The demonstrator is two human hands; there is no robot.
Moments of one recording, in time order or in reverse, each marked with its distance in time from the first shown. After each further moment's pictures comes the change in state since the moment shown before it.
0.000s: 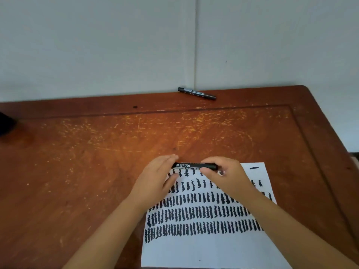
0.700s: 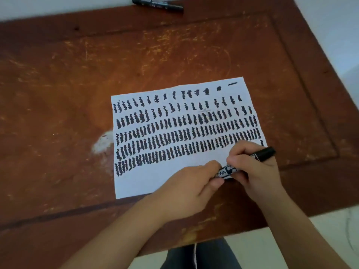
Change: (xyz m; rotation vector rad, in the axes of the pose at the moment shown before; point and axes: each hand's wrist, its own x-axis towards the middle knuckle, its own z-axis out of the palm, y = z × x) left_hand -0.090 0.088 0.075 -0.469 -0.535 0.284; right_hand -0.152 0.024 0.020 0.632 0.270 0.251
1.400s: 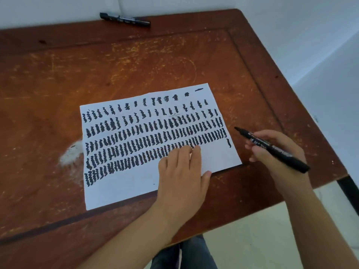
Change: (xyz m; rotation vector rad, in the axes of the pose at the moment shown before) left_hand 0.028 0.008 0.051 0.644 0.607 -0.101; right_hand -0.031 -0.017 -0.081 -0.427 0.391 -0.137
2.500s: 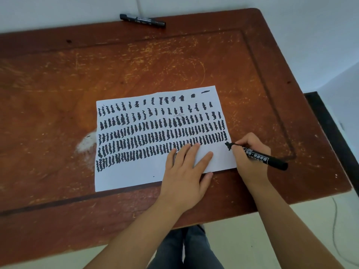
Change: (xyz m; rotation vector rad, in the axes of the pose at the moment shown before) left_hand -0.002 0.006 0.022 0.039 -0.075 0.016; right_hand 0.026 0.031 0.036 -0.104 0.045 -0.231
